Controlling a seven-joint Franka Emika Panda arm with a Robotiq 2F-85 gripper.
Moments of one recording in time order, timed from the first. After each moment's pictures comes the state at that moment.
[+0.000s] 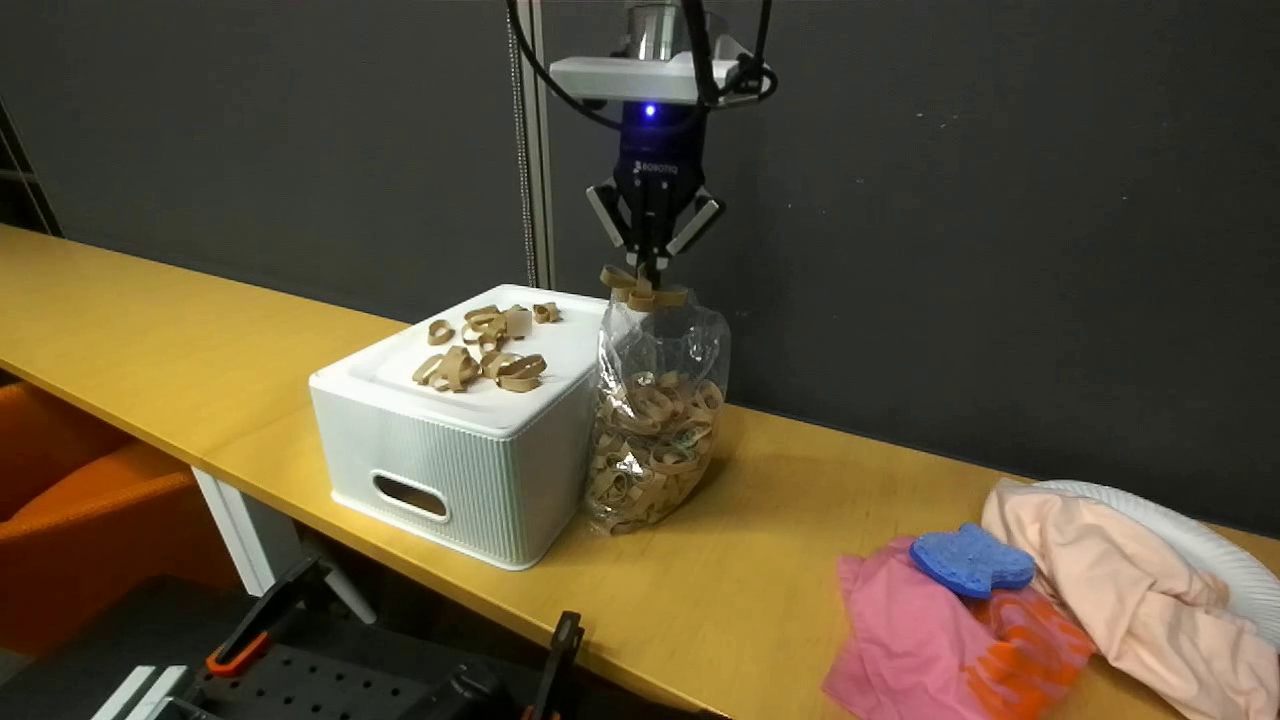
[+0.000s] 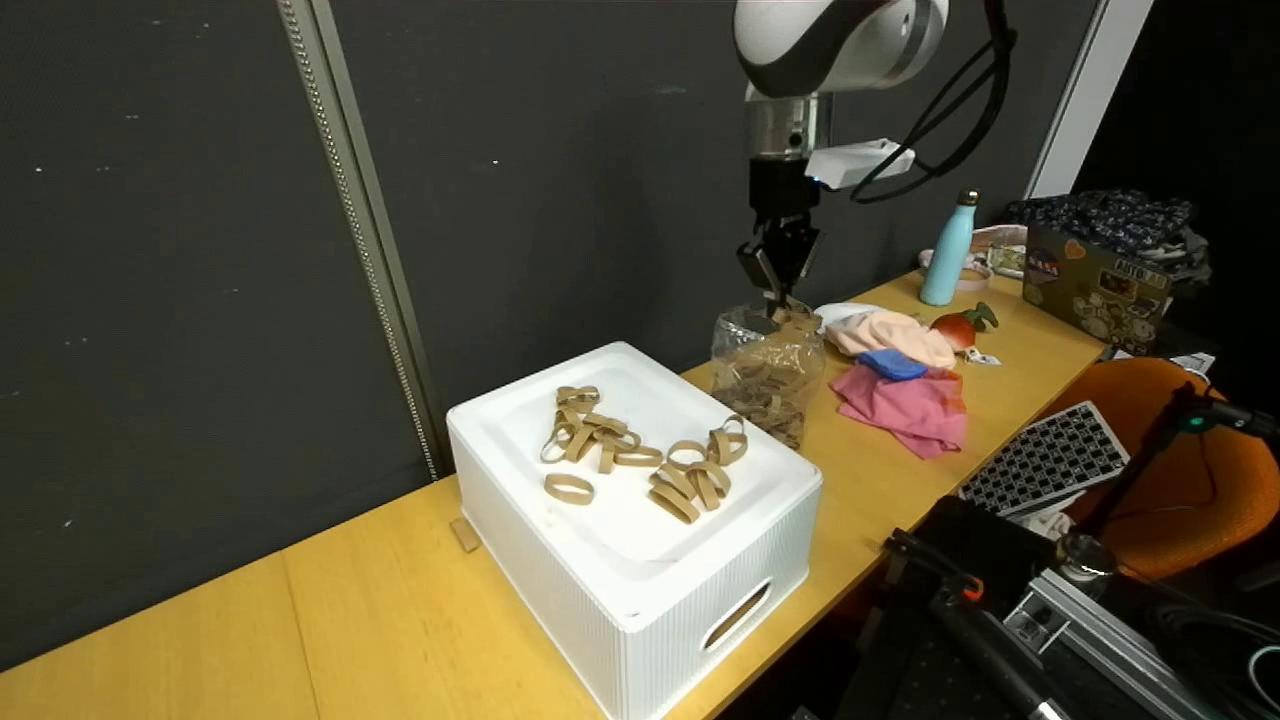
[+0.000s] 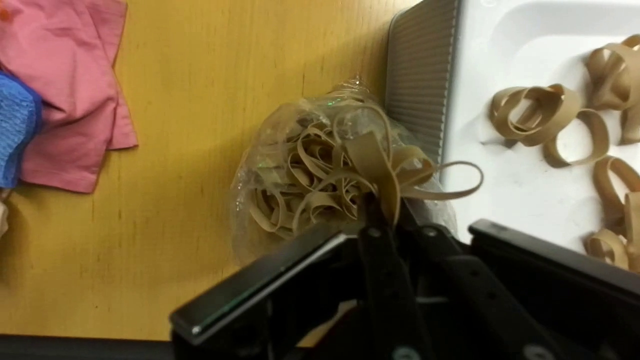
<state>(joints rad) -0.13 0.25 -0.10 -1.84 0.03 1.95 -0.15</state>
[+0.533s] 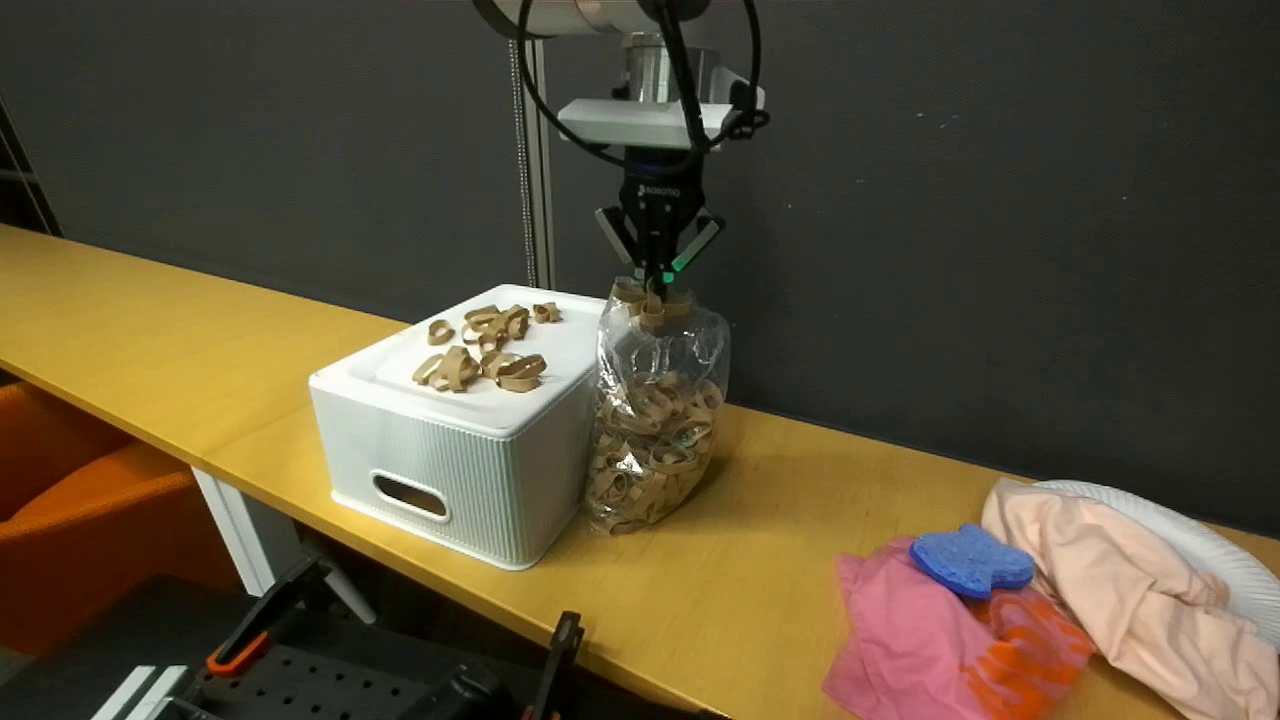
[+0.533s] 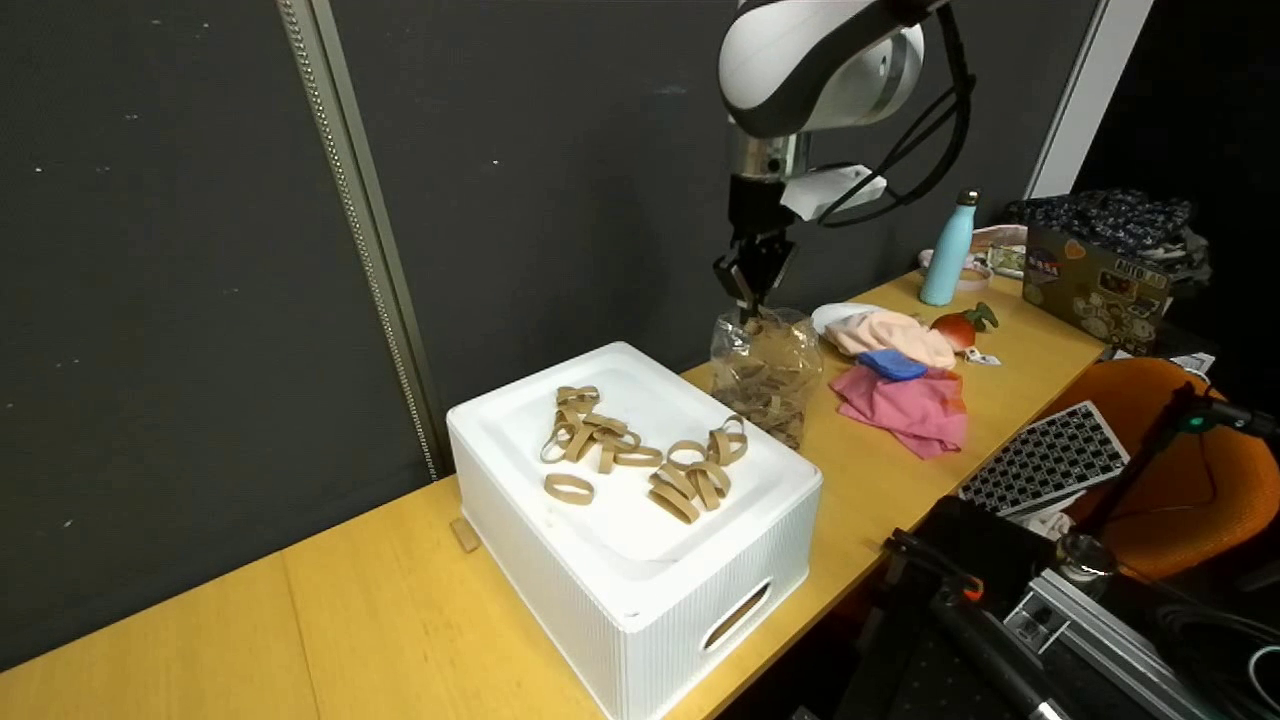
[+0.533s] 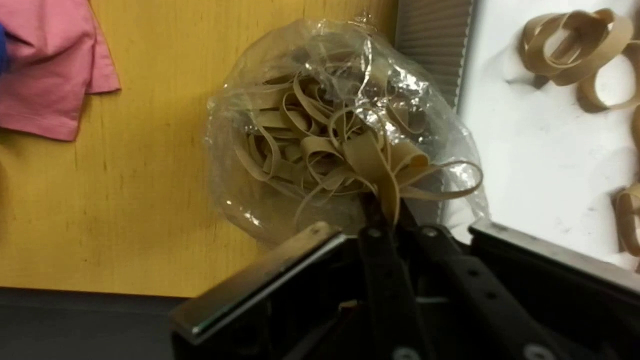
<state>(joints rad) -0.13 0.30 -0.08 -1.84 0.03 2.11 -0.15</state>
